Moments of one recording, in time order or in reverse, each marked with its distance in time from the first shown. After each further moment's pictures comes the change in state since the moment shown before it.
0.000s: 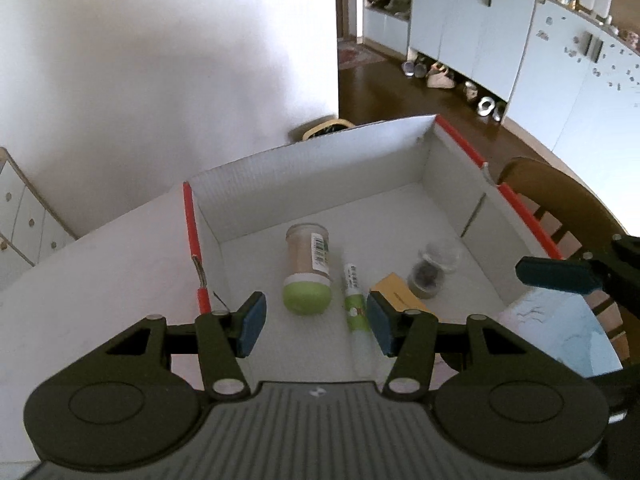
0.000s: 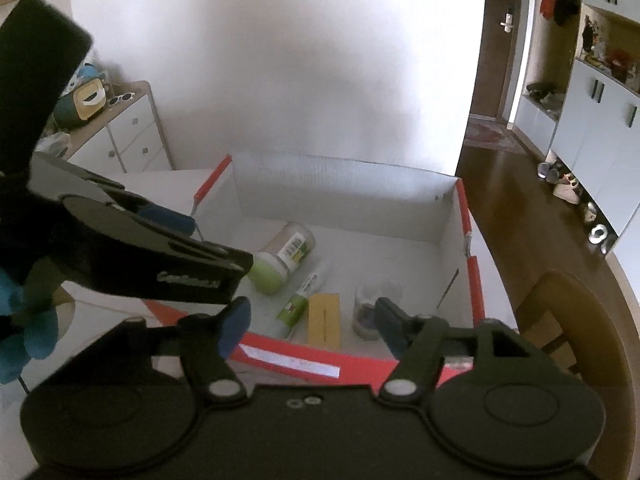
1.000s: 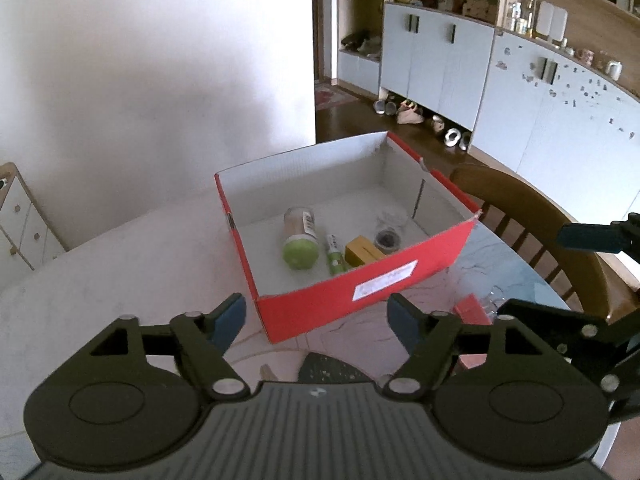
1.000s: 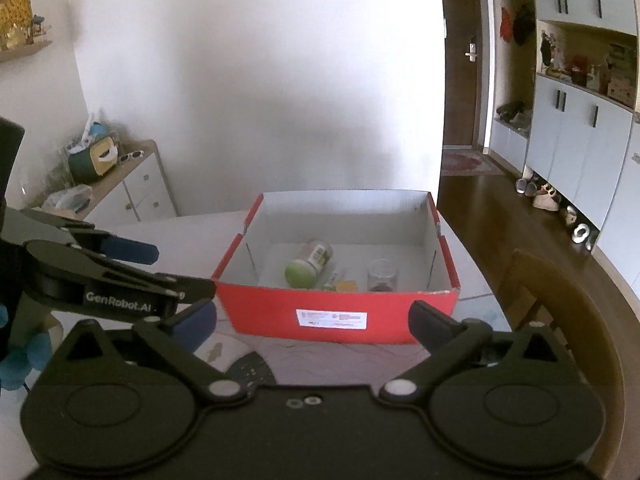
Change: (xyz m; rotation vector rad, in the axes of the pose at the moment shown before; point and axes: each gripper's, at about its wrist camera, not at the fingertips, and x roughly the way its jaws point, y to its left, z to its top) left arm -0.114 0.019 -0.087 0.033 -0.149 -0.071; right arm -0.114 0.037 -0.060 0.102 -0.172 -0.023
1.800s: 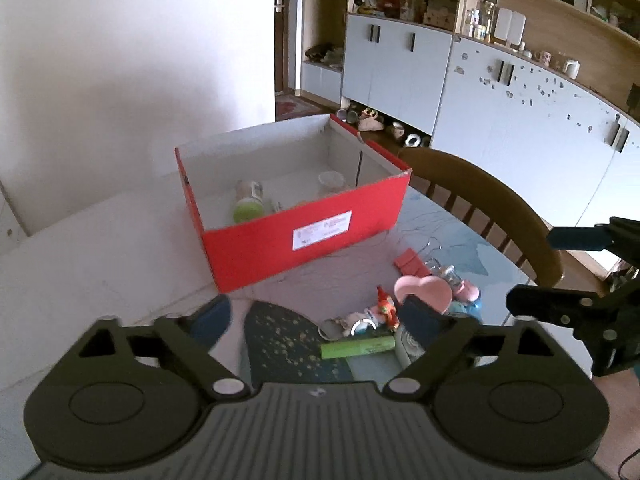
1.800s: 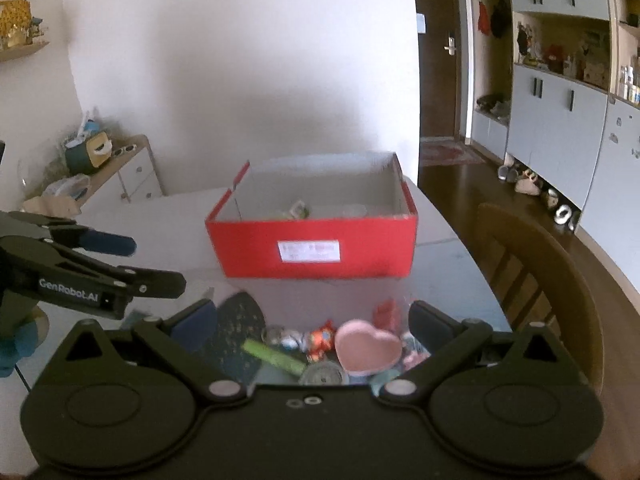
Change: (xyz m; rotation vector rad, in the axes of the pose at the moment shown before) left arm -0.038 -0.027 -0.071 0.028 -0.061 -0.109; right arm -0.053 -0.012 -0.074 0.033 0.003 -0.042
